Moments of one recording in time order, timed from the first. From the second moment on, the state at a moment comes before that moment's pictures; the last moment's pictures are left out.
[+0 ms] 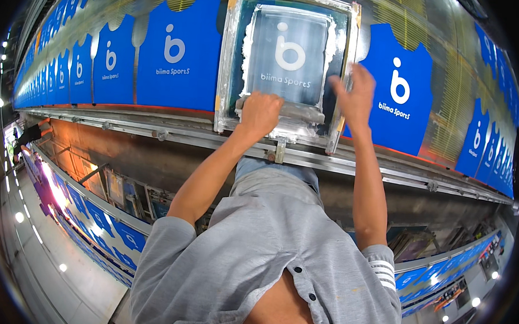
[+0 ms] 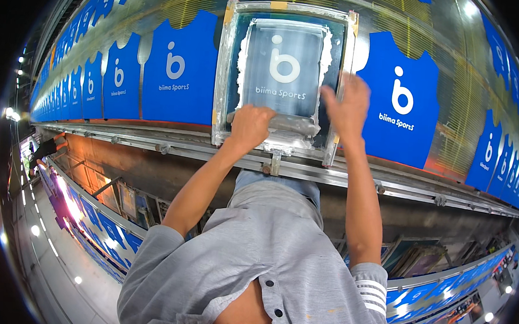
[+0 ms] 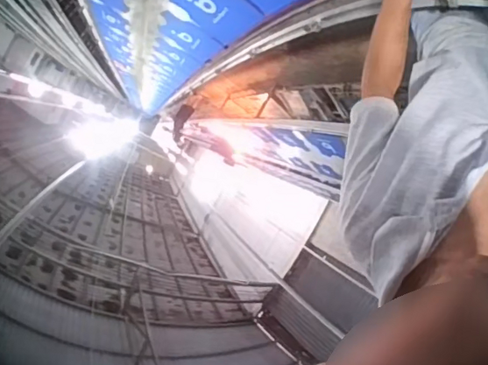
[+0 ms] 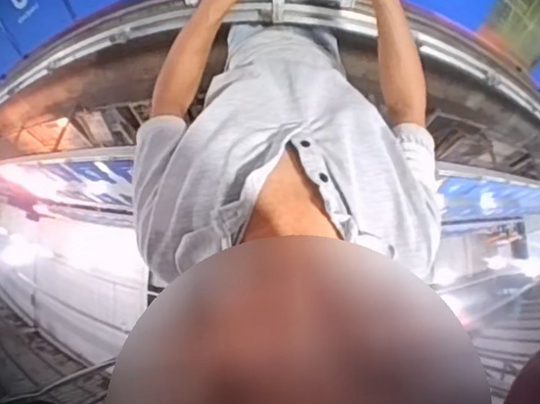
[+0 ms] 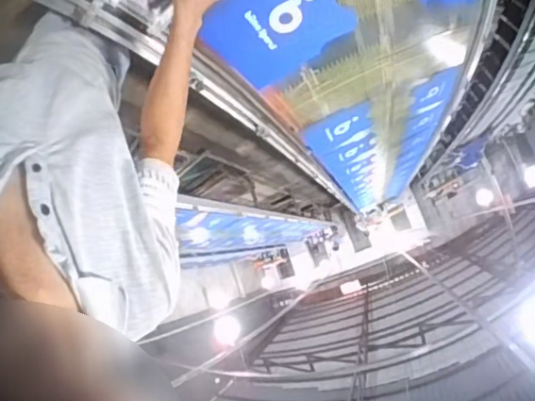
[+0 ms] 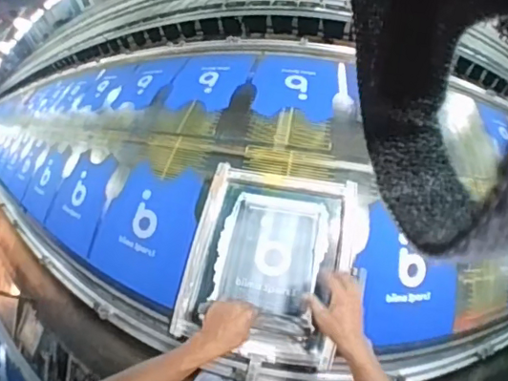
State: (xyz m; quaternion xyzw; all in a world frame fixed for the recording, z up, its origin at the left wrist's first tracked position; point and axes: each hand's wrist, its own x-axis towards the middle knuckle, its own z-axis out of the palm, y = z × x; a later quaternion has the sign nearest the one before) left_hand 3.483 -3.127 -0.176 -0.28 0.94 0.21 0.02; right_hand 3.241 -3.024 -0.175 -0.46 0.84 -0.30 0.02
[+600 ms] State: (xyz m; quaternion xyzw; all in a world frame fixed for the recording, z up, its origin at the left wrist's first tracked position) left_hand 3.313 -3.362 -0.161 -0.29 0.94 0.15 0.07; right_hand 3.197 -3.027 -0.206 -0.15 0.88 -0.38 0.23
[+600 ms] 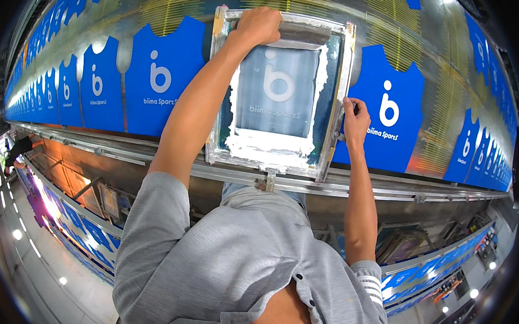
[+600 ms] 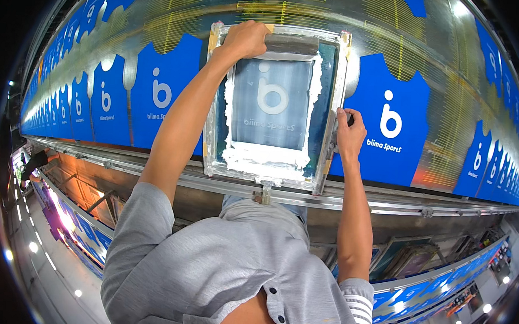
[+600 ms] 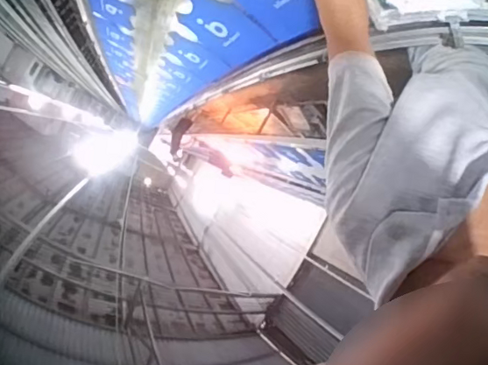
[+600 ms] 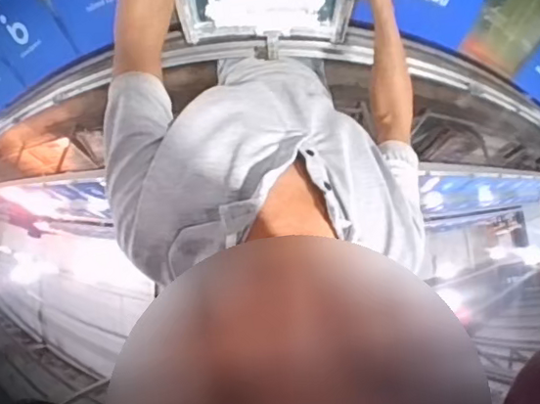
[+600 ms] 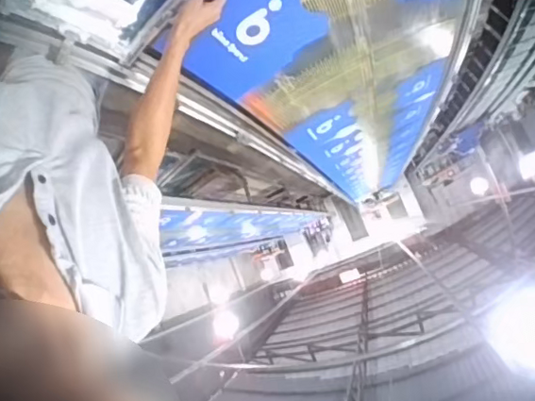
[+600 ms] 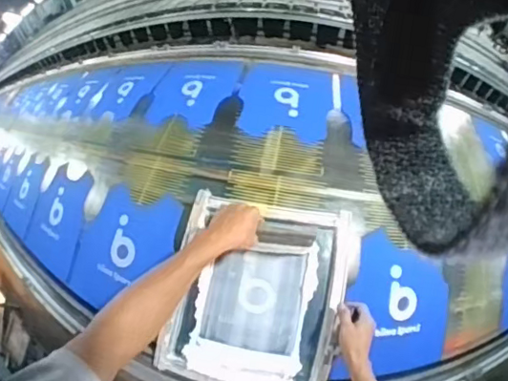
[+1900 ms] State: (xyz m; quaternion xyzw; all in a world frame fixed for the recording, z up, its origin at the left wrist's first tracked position) left_hand 3.778 -3.338 -0.157 -0.29 0.93 0.23 -0.03; right_hand 3.486 -3.241 -0.231 -0.15 0.84 -0.49 0.16
